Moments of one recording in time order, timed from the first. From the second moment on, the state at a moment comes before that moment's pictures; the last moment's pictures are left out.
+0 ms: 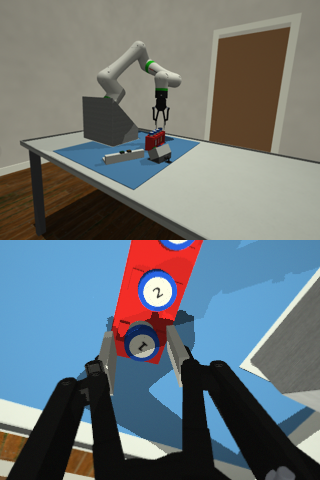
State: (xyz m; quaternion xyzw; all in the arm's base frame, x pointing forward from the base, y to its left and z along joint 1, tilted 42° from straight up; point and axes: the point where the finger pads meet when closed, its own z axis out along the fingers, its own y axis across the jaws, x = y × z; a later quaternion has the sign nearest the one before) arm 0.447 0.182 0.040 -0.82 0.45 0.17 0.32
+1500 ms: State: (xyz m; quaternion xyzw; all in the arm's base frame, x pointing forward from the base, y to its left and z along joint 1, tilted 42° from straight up) arm 0.447 0.183 0.041 -0.75 0.56 0.21 0.28
